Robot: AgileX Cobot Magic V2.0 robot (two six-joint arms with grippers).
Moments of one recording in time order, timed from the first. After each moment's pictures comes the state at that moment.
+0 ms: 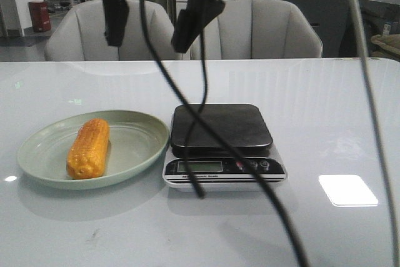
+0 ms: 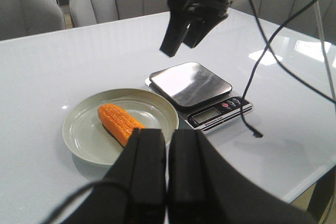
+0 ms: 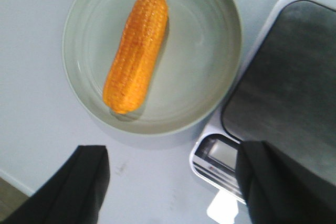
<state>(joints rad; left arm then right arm) -0.61 -0.01 -0.40 0.02 0.68 -0.07 0.67 1.92 -1.85 0.13 1.11 0.24</state>
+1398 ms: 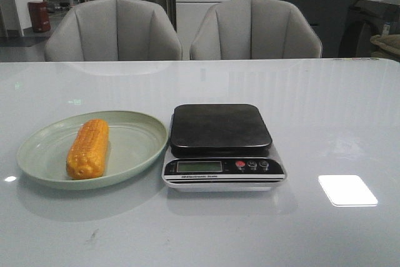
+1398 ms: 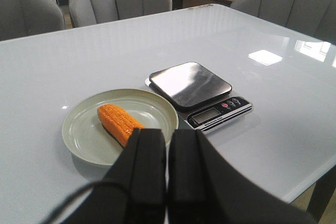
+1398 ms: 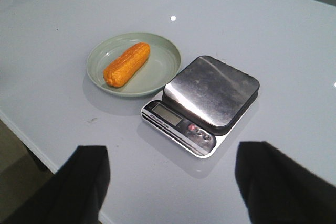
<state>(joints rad) -0.61 -0.01 -0.40 0.02 0.68 -0.07 0.61 0.46 -0.61 0.11 0.59 -0.06</state>
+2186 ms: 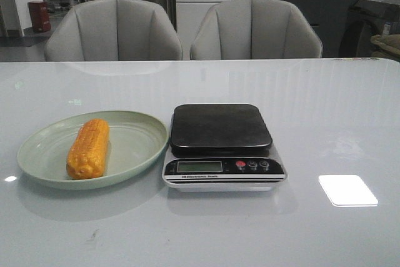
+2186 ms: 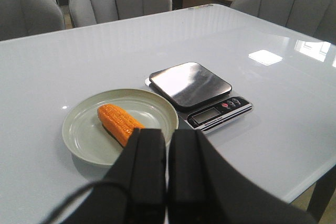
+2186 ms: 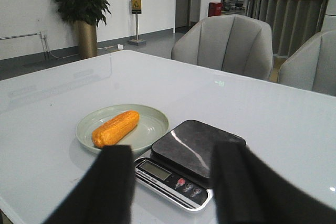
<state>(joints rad) -0.61 -0.01 -0.40 0.02 0.68 -0.07 0.61 0.02 -0.16 0.10 0.20 -0.07</state>
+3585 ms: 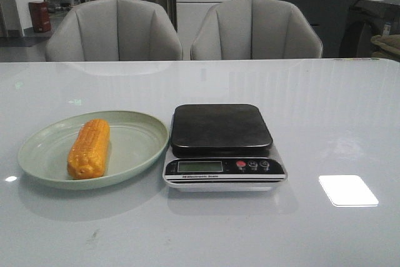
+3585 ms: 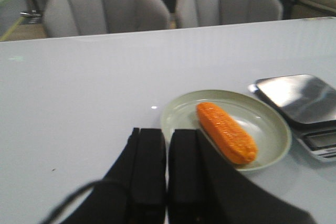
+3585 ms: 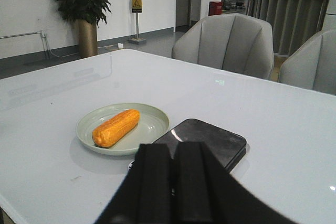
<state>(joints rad) -0.19 -0.01 -0.16 0.05 0.39 -0.07 0.61 0.02 -0.16 0.10 0.21 -0.07</state>
